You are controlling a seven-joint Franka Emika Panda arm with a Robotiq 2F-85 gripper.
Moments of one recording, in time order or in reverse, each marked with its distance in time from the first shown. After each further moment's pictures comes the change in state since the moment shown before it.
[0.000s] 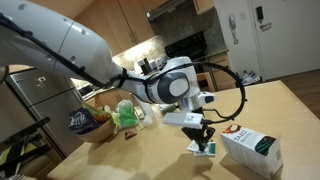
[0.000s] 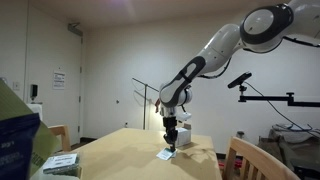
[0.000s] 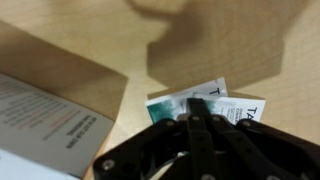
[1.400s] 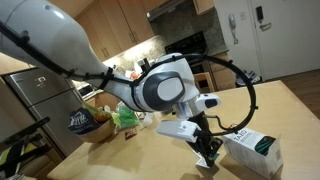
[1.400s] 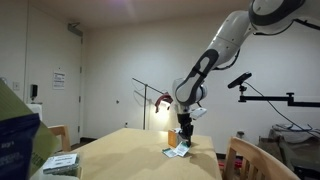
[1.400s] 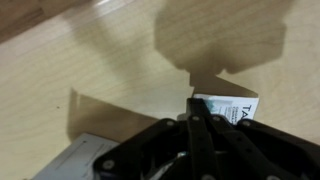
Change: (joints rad) arm 0.030 -0.191 -0.115 -0.319 -0.068 0.156 0.150
